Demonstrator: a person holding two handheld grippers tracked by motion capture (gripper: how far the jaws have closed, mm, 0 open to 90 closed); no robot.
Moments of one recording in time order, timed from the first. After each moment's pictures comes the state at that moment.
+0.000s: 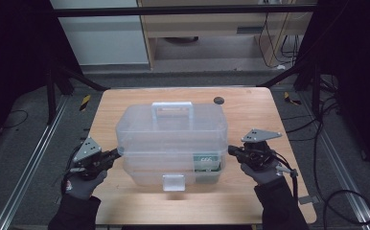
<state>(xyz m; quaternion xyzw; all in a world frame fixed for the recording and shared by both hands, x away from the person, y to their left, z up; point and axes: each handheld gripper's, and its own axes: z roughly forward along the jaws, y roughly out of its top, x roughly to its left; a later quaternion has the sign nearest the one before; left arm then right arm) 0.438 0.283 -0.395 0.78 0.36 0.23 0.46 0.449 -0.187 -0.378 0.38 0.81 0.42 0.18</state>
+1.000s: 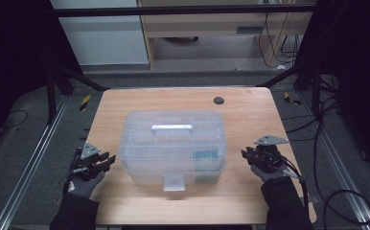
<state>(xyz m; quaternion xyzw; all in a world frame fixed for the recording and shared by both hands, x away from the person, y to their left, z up) 0.467 0.319 -0.460 0.77 0.47 0.25 0.35 0.472 -0.236 -0.441 0.47 0.77 0.37 0.21</state>
